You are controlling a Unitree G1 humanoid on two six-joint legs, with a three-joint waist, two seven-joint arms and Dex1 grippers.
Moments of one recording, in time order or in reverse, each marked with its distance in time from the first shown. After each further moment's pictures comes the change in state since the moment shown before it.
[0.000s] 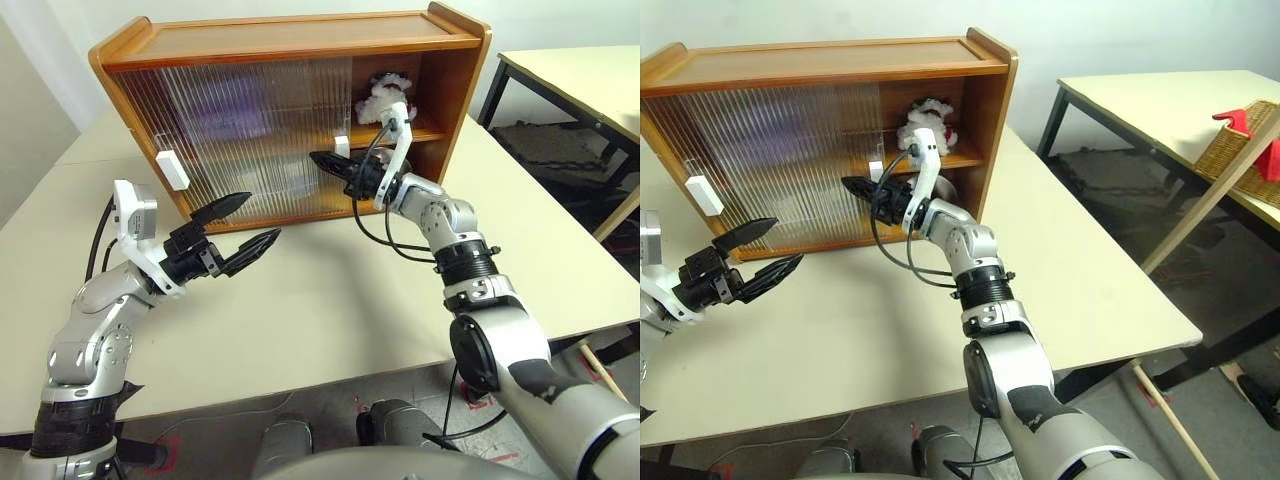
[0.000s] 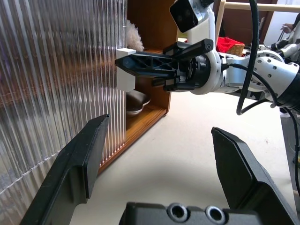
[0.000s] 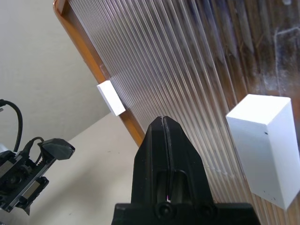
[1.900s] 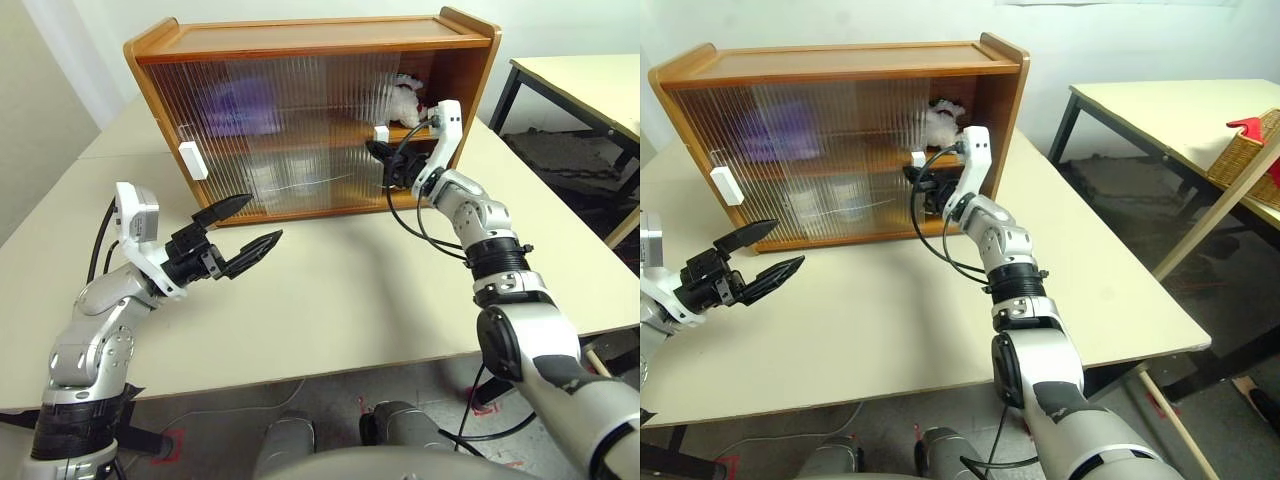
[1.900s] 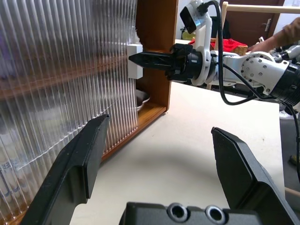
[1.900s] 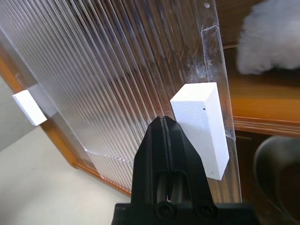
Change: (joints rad) left arm 0.009 -0.004 -0.006 -0.006 0.000 -0.009 0.000; right arm 0.004 -0.156 -0.063 0.103 -0.046 -0.166 -0.161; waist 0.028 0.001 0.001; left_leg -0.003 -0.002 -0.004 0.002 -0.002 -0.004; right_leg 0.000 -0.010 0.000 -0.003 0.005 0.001
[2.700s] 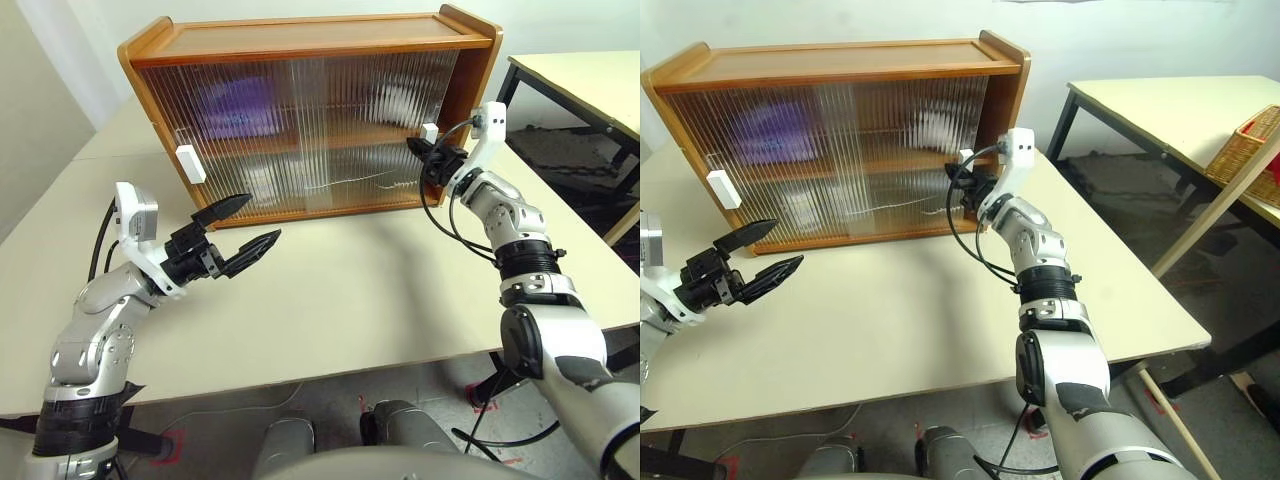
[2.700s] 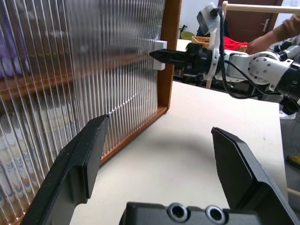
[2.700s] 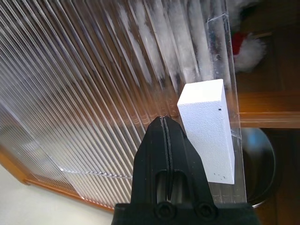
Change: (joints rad) left arm -0.012 0.000 -0.001 0.029 0.002 -0.011 -0.019; right arm 0.024 -0.102 -0.060 0.034 -0.002 -0.048 -0.032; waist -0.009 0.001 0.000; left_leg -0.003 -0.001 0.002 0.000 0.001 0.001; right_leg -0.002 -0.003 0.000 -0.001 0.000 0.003
